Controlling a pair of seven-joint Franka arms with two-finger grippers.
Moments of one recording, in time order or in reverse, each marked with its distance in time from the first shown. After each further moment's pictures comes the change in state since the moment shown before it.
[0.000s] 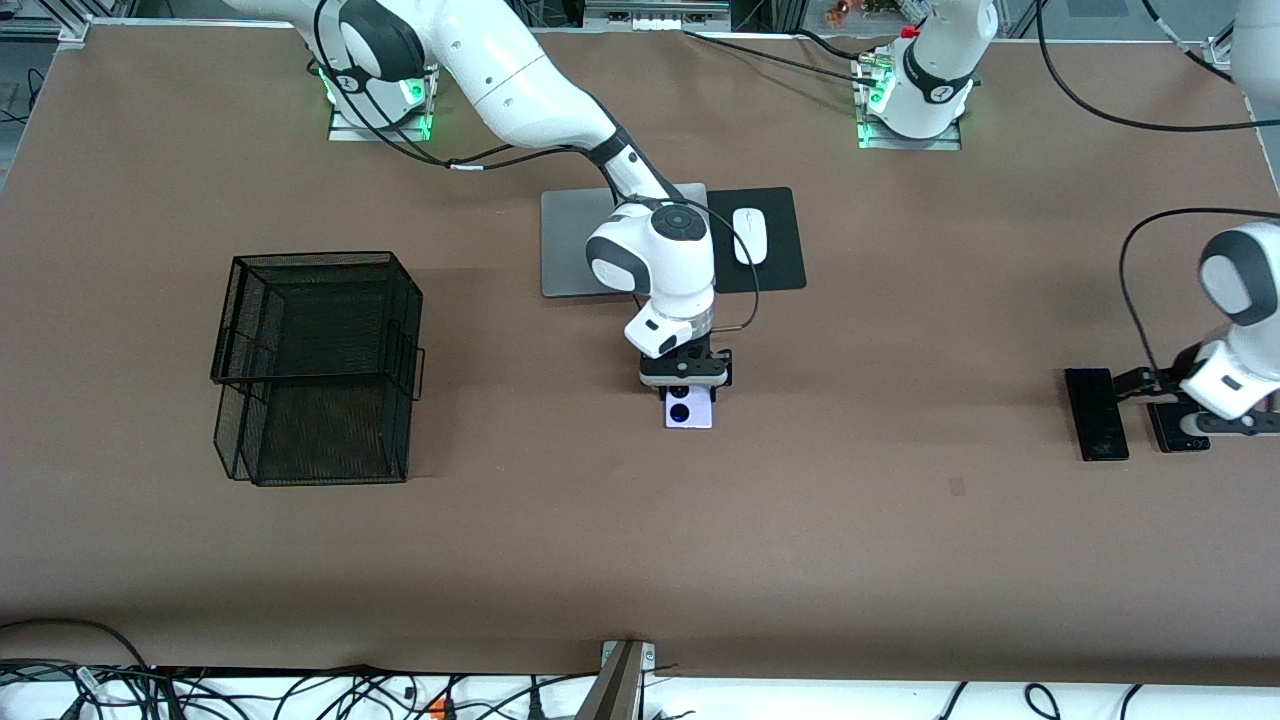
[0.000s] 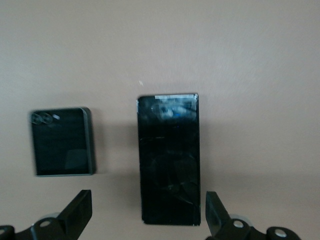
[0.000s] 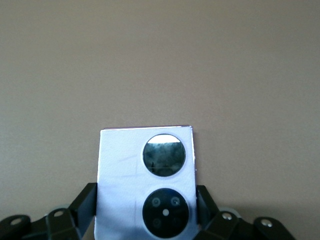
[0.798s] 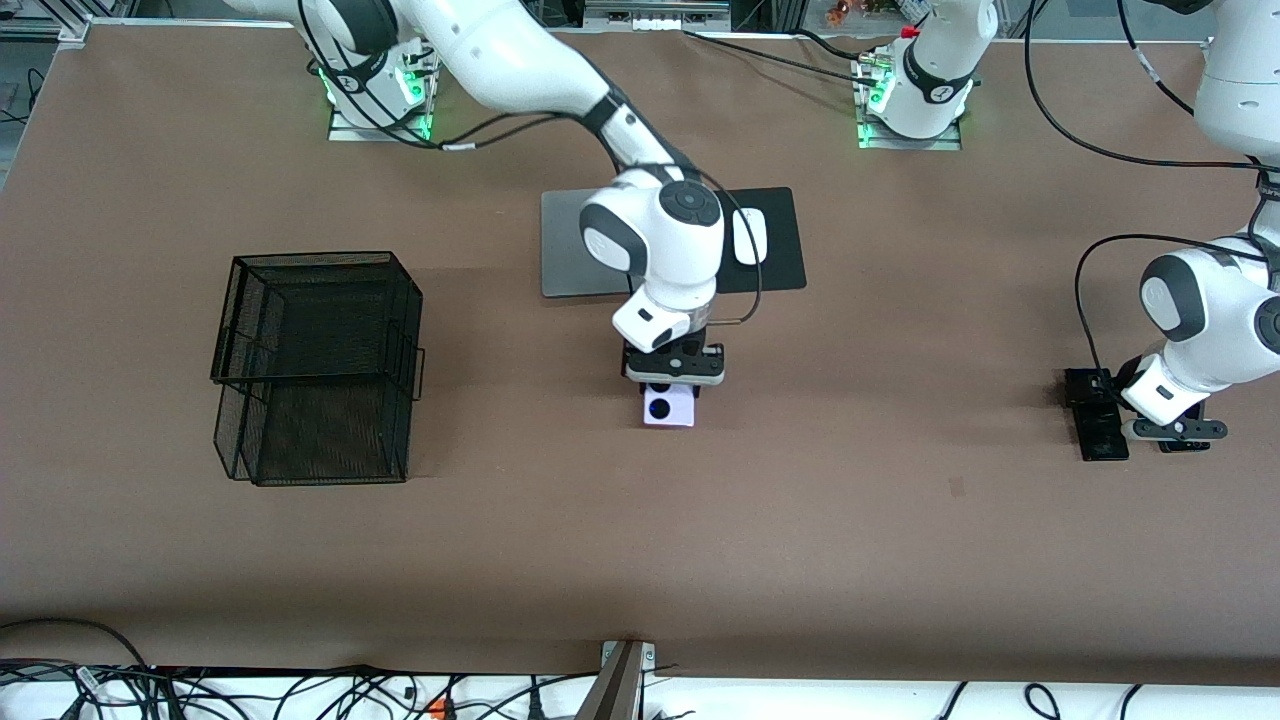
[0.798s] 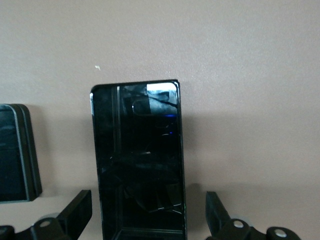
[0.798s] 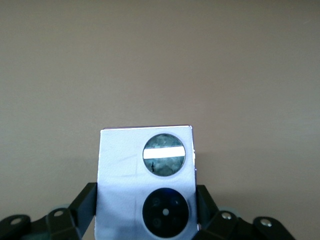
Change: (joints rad) left arm 0.000 0.093 -0.020 -0.009 0.000 0.092 0.001; right arm -0.027 -0.186 -0.018 0.059 0.095 -0.391 -0.188
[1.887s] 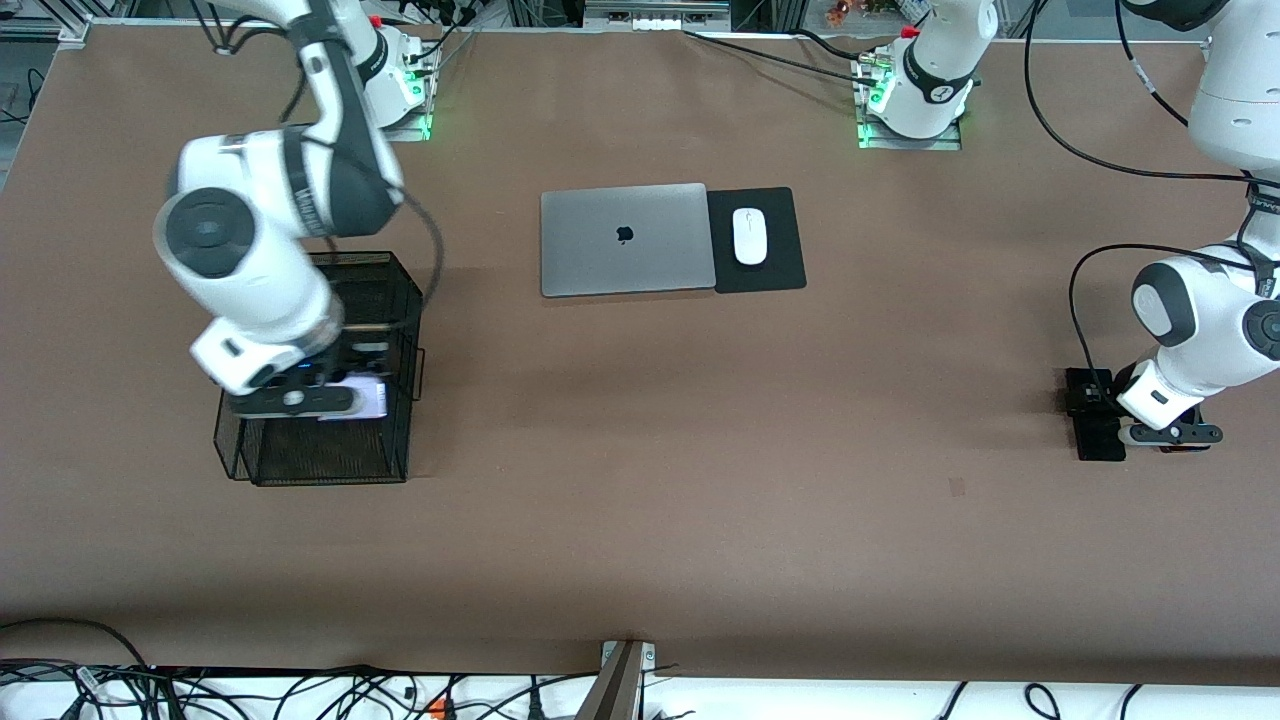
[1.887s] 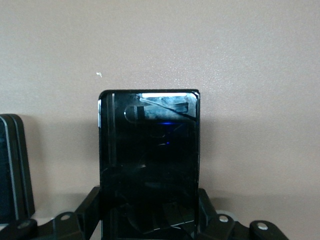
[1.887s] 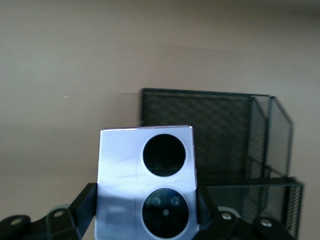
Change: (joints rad) left arm 0.009 0.048 0.000 0.010 0.000 0.071 0.003; right arm -0.195 -0.557 -0.370 -0.610 0.210 -0.140 -0.835
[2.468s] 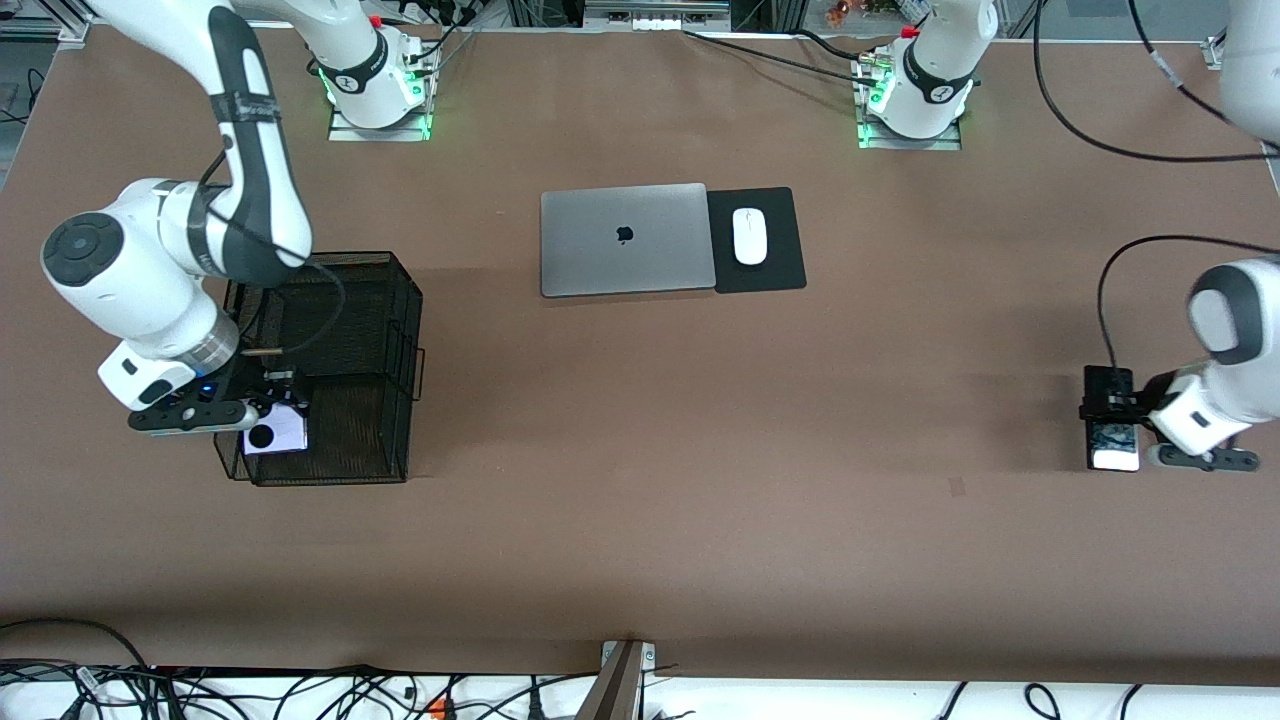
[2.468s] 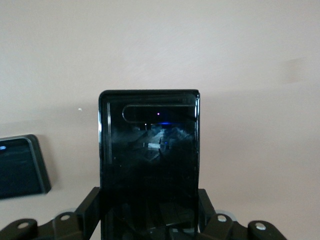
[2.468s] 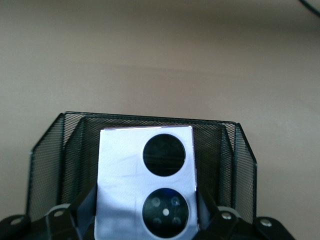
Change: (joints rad) left arm -0.007 -0.089 -0.145 0.342 0.000 -0.604 -0.037; right arm -0.119 0.024 -0.061 -0.245 0.273 0.401 -0.371
